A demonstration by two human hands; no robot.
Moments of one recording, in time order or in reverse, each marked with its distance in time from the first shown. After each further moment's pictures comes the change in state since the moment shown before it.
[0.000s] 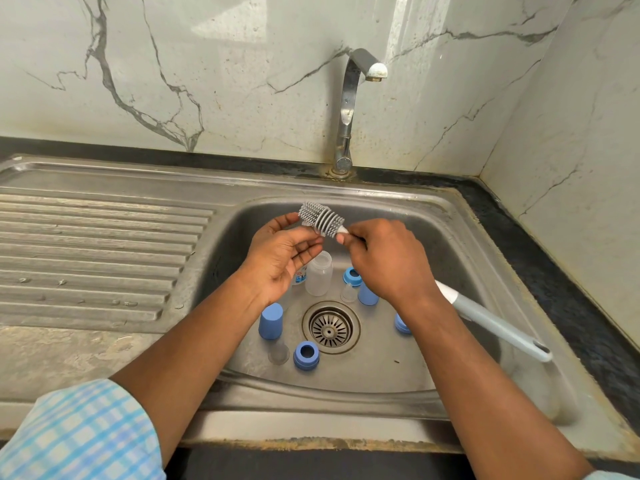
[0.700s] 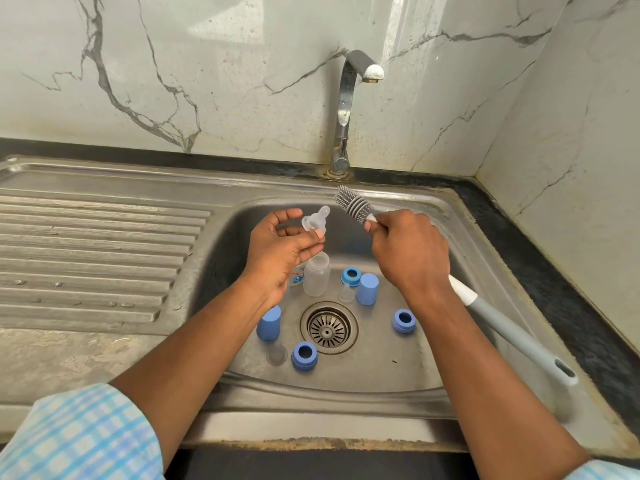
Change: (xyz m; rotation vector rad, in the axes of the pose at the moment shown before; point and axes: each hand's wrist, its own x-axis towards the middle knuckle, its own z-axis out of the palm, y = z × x) left_hand -0.002 -0.008 0.005 0.151 0.064 0.178; right_hand 0.009 0.020 -0.006 -0.137 0.130 0.184
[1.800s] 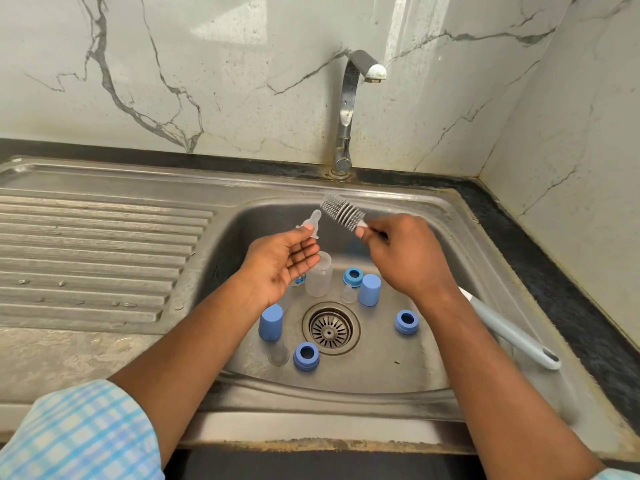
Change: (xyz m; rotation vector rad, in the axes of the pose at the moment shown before) left_hand 0.000 0.005 -0.008 -0.094 0.010 -0.318; right_hand -0.004 0.003 -0.001 0.221 -0.111 -0.116
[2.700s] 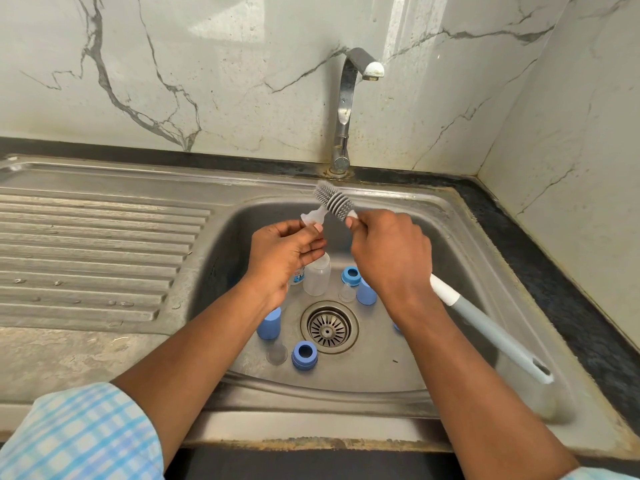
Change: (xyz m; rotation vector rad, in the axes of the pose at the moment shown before) left_hand 0.002 -0.011 0.008 0.137 -0.008 0.282; right_hand -0.003 -0.027 0.009 -0.200 0.158 0.062
